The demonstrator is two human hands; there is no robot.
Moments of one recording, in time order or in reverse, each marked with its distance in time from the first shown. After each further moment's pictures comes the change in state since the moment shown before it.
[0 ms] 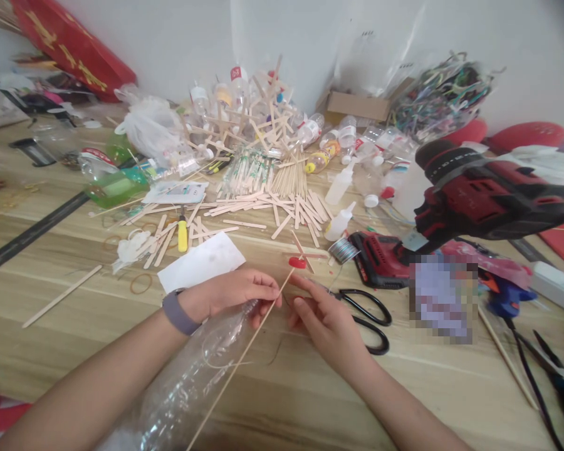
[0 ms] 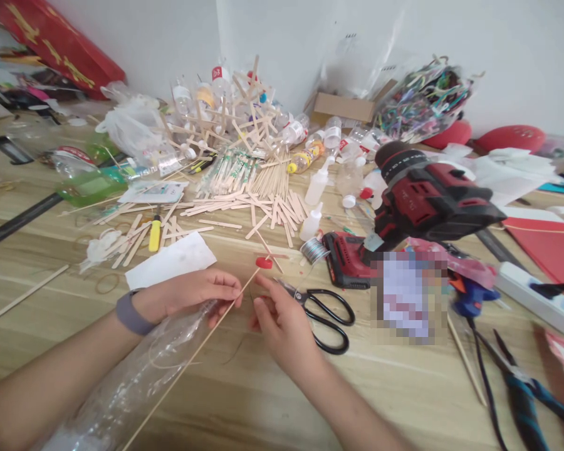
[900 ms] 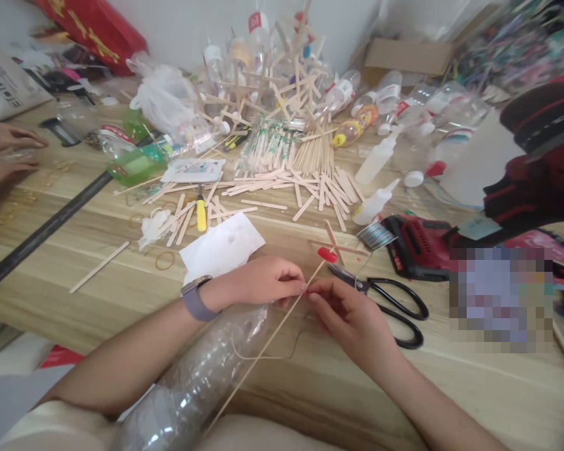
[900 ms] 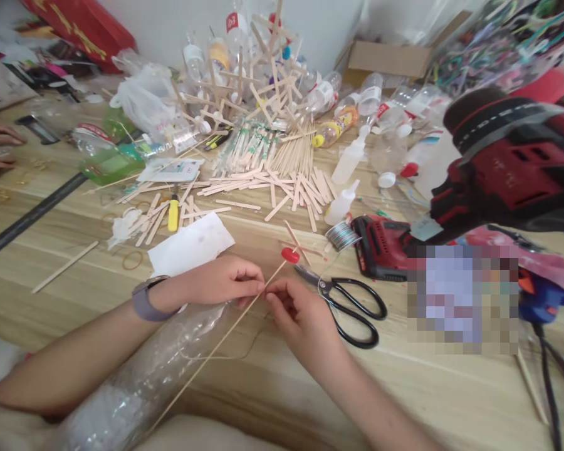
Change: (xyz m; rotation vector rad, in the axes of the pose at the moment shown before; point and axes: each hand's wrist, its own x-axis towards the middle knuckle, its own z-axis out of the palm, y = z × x) left_hand -0.004 0.005 0.008 0.586 0.131 0.156; right_hand -0.006 -0.001 0.001 -0.195 -0.056 -0.001
